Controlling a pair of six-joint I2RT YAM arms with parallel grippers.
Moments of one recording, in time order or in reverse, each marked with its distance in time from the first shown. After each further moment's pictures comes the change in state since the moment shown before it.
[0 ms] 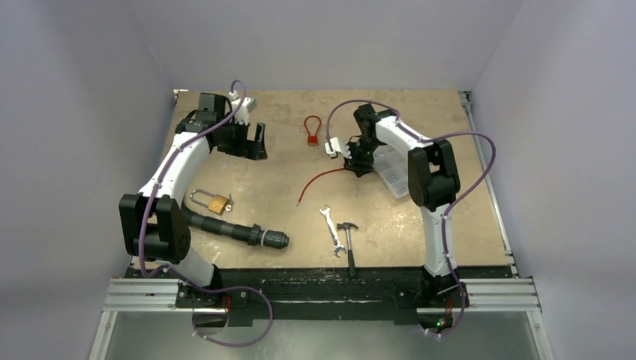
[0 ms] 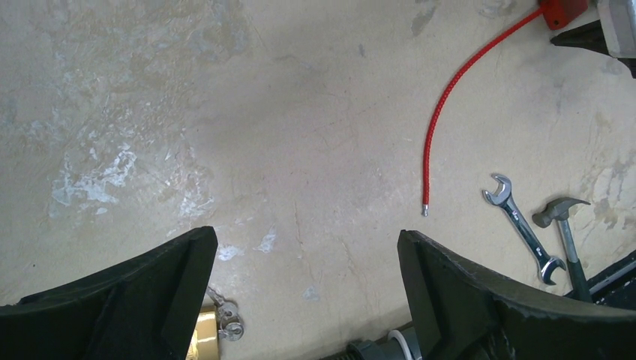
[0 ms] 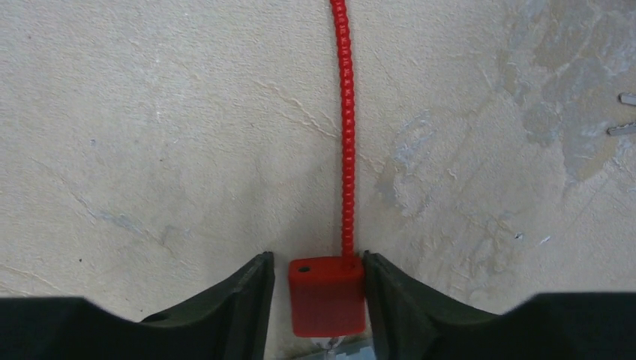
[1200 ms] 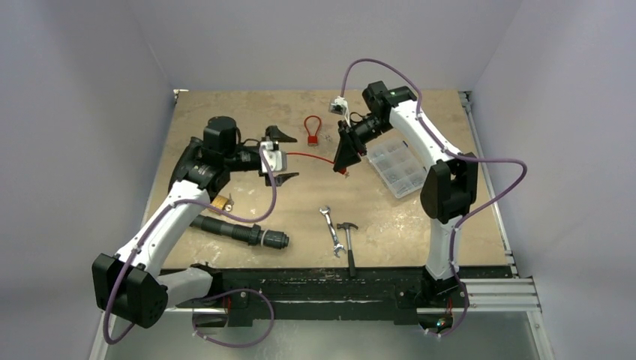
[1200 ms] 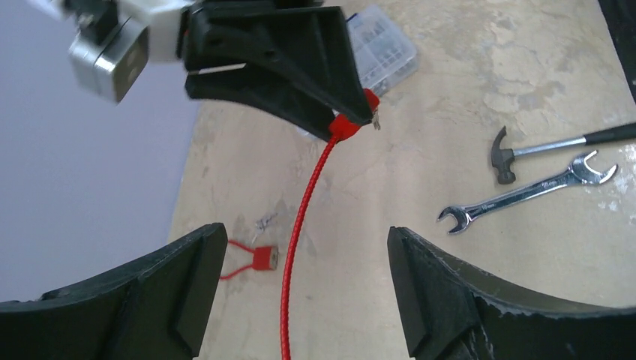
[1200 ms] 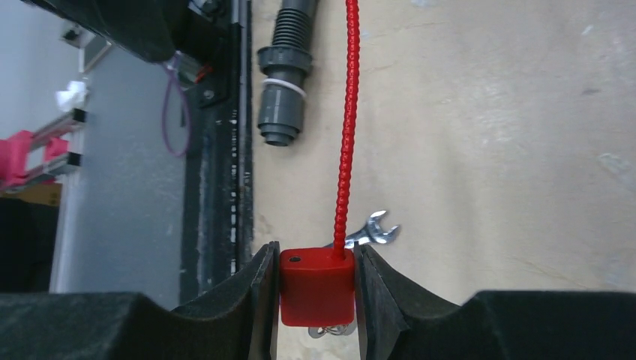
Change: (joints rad) left arm -0.217 -0.399 -0.325 0.485 0.549 0.711; right arm 0.005 -0.191 0.180 -0.332 -0.654 0.603
